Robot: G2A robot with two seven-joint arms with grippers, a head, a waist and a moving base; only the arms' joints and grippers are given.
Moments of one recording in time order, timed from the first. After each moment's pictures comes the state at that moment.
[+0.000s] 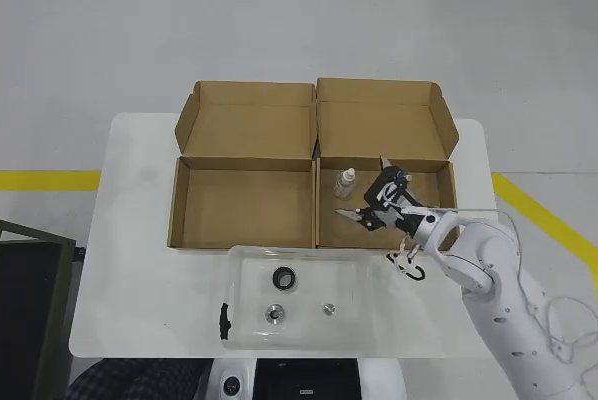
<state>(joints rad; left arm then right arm) -0.01 -0.37 -0.75 -1.25 2.03 -0.40 0.22 -1.24 -1.10 1.29 -1.91 -1.16 -0.54 0.45</state>
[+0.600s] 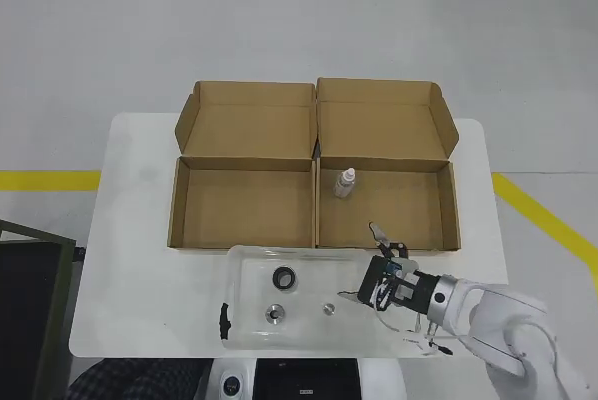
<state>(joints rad) -0.01 -0.37 -0.75 -1.25 2.03 -0.40 0.22 -1.62 -1.05 1.39 -2.28 -1.30 -0.73 0.54</state>
